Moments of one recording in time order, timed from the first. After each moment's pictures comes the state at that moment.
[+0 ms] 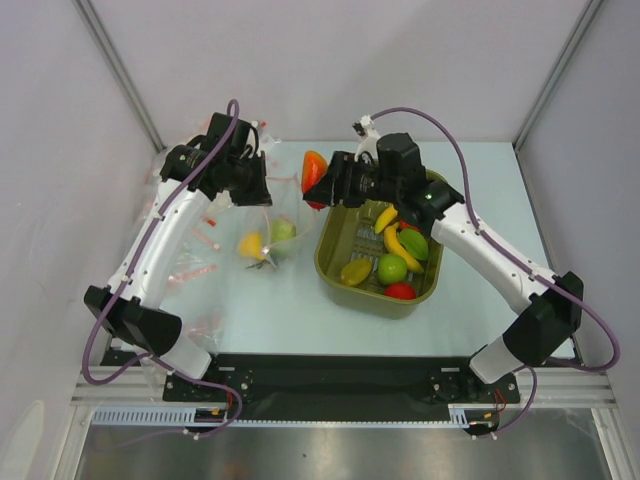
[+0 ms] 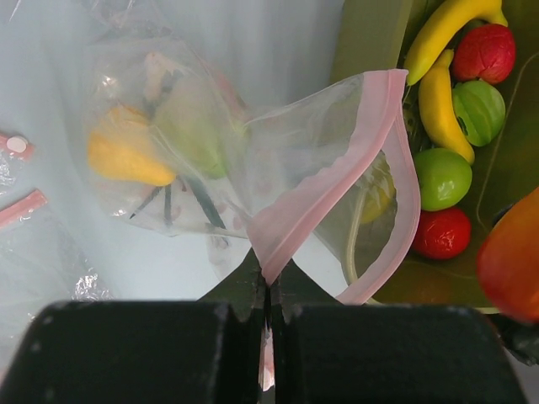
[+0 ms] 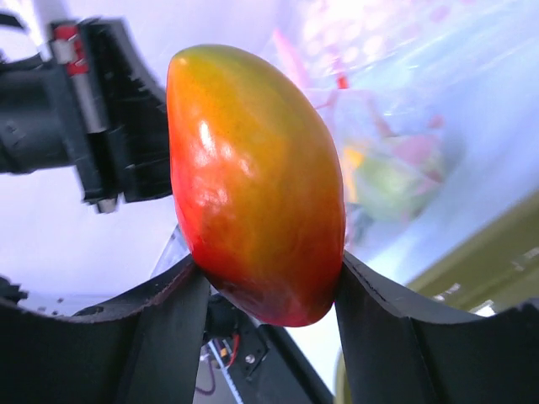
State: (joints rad) left arm -0.39 1.56 1.84 -1.18 0.06 -0.40; right arm 0.63 1.53 1.50 -0.29 -0.41 0.65
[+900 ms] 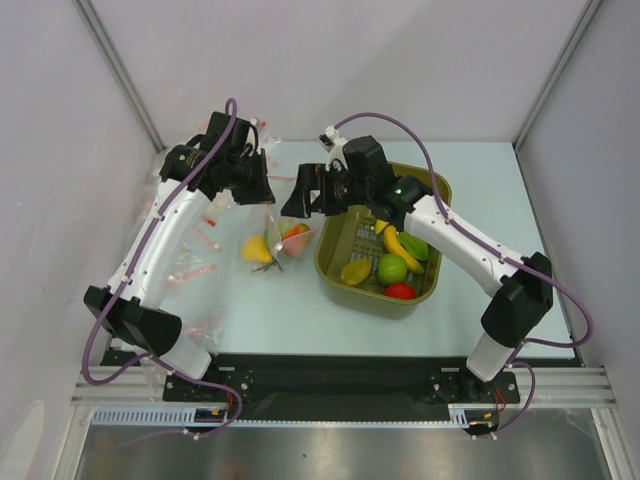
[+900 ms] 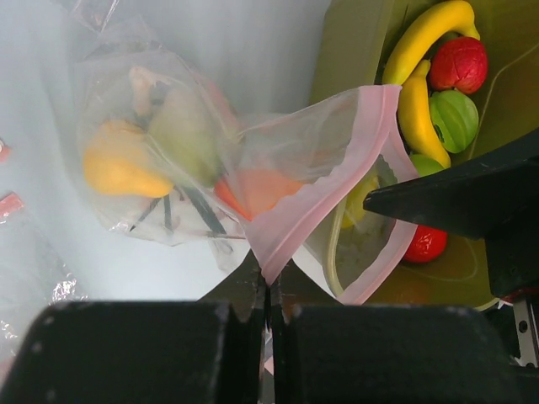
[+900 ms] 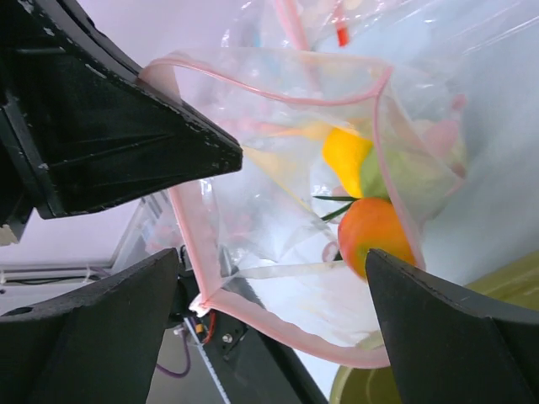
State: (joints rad) left arm -0.39 1.56 1.84 -1.16 0.08 -0.44; right arm 0.73 1.69 1.64 -0.39 -0.41 0.56
